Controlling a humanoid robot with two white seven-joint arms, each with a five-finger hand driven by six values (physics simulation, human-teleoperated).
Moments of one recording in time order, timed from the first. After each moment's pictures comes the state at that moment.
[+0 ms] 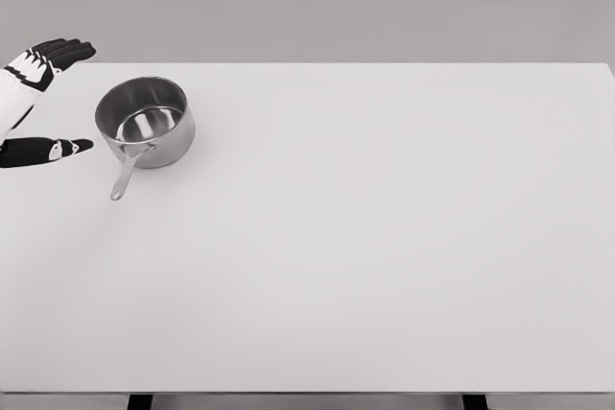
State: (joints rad) left arm -0.10 0.90 -0.15 -1.62 -0.23 -0.61 0.10; right arm 0.04 0.00 -0.51 0.13 0.24 -0.36 -0.05
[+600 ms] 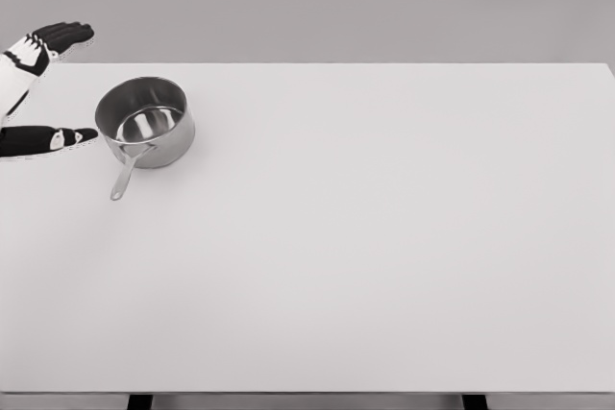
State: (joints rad) left arm -0.16 0.94 -0.21 -1.65 -0.10 -0.61 0.11; right arm 0.04 0.00 -0.51 0.13 0.24 -0.36 -0.05
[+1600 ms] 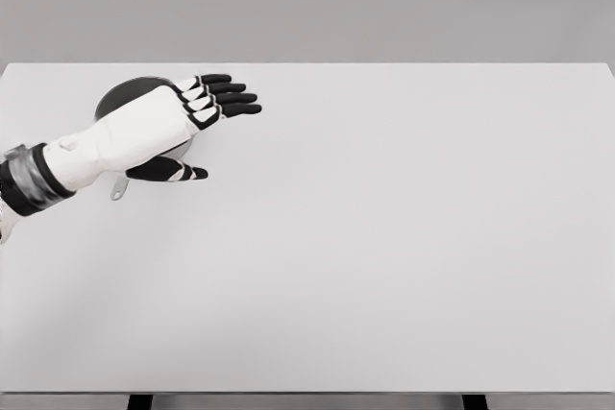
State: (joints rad) left arm -0.37 0.77 -0.42 -1.77 -0.34 -0.57 -0.19; right arm 0.04 0.00 -0.51 0.13 0.24 -0.36 -0.05
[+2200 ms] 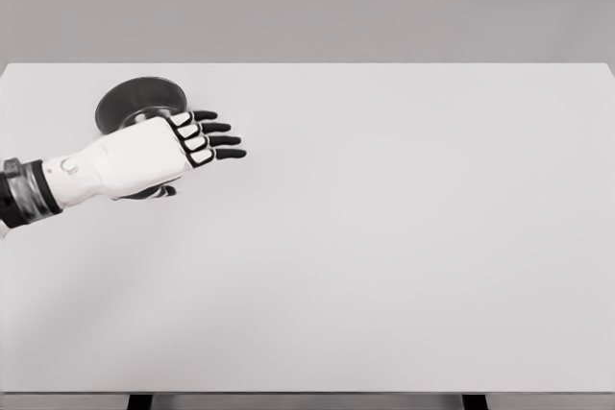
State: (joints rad) left arm -0.36 0.85 -0.44 -1.76 -0.63 -0.61 -0.19; right arm 0.04 0.00 -0.51 0.13 0.24 -0.36 -0.05
